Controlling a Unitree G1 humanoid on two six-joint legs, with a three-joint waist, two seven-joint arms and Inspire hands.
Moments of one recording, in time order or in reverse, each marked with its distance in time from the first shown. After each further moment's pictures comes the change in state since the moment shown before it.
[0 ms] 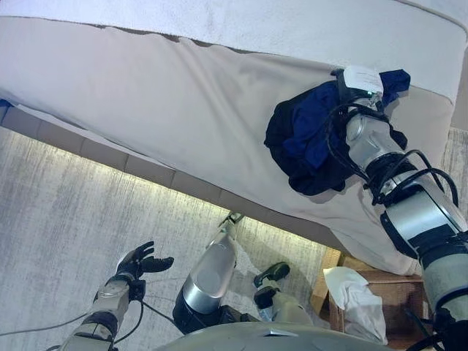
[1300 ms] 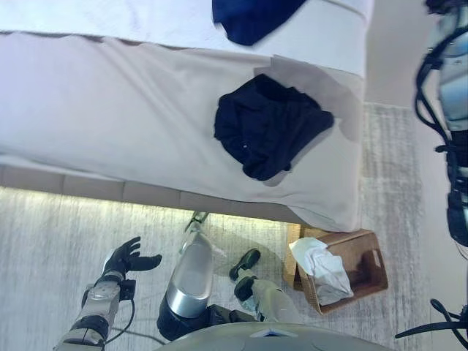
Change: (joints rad) left arm 0.055 0.041 0.073 -0.021 0.120 -0.001 0.051; right arm -0.057 -0.358 -0.389 -0.872 0.240 -0.034 -0.587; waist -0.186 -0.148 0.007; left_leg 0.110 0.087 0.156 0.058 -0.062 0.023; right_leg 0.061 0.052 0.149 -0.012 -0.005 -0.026
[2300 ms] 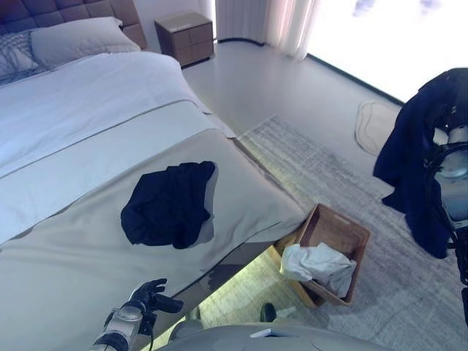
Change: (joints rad) left arm 0.032 -0.114 -0.155 0.027 0.141 0.132 -0.040; right arm 0.736 -0.008 -0.193 0.144 0.008 0.031 0.386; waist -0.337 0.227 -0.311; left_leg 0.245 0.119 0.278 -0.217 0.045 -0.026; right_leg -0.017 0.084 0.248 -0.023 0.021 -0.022
